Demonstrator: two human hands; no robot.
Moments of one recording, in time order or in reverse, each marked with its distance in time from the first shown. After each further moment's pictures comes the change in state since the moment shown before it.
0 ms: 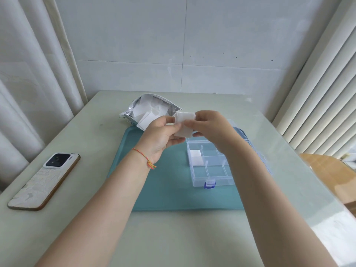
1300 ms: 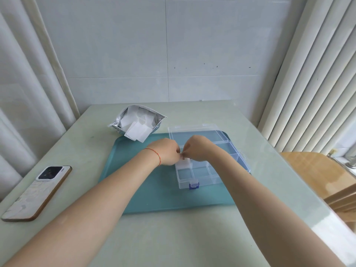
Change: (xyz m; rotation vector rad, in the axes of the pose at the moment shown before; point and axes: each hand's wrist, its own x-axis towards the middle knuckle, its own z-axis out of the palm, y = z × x) left_hand 0.015 -0.013 0.037 1.705 -0.297 0.021; right_hand 0.003 0.043 -0.004 -0.741 -0.168 0.165
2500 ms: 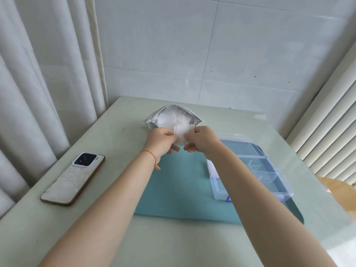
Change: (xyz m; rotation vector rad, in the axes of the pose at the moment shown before) left_hand -0.021 -0.103 0.005 -1.290 0.456 -0.236; right_hand 0.032 -0.100 0.019 0.777 0.007 -0.006
